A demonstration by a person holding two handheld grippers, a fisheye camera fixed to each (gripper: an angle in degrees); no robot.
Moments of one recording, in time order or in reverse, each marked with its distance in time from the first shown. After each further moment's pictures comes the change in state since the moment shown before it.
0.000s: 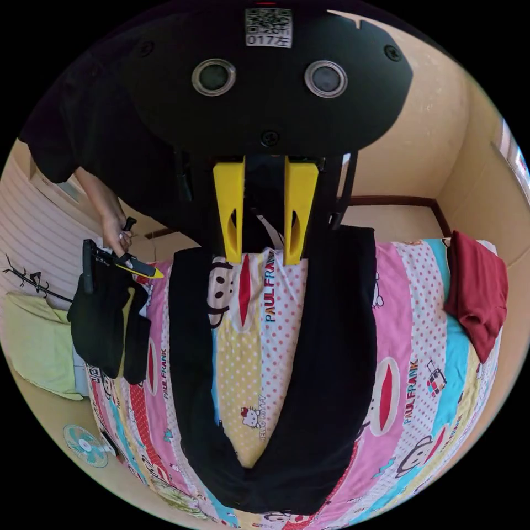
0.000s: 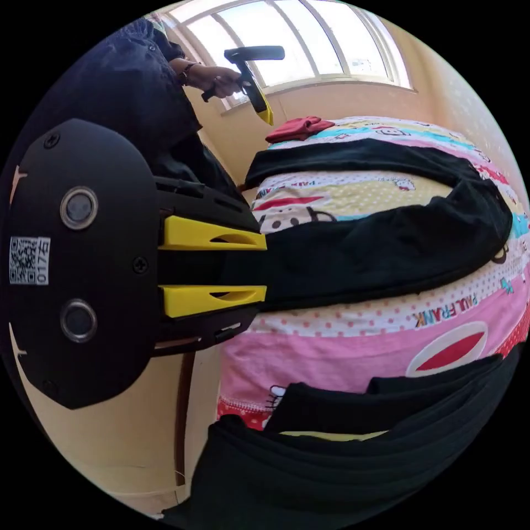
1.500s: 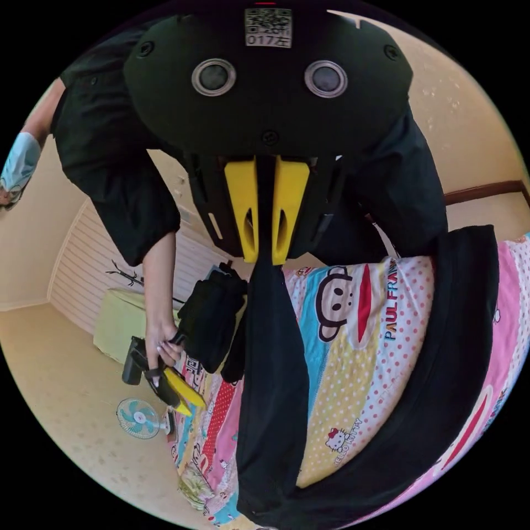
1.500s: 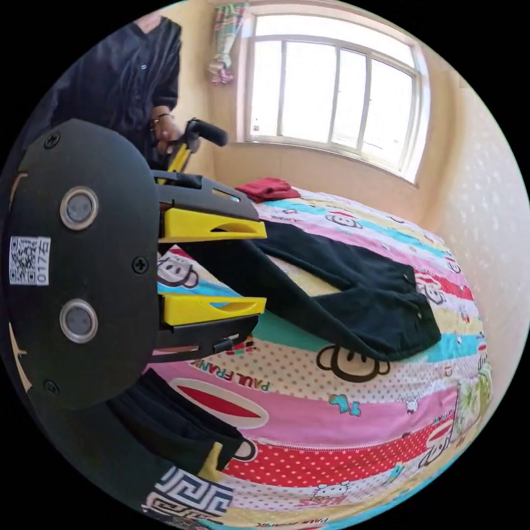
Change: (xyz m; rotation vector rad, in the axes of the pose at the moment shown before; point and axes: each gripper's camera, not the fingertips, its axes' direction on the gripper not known) left arm -0.222 0.016 -0.277 -0.051 0.684 -0.011; right arm -0.067 -0.241 -0.414 0.222 -0.189 -0.358
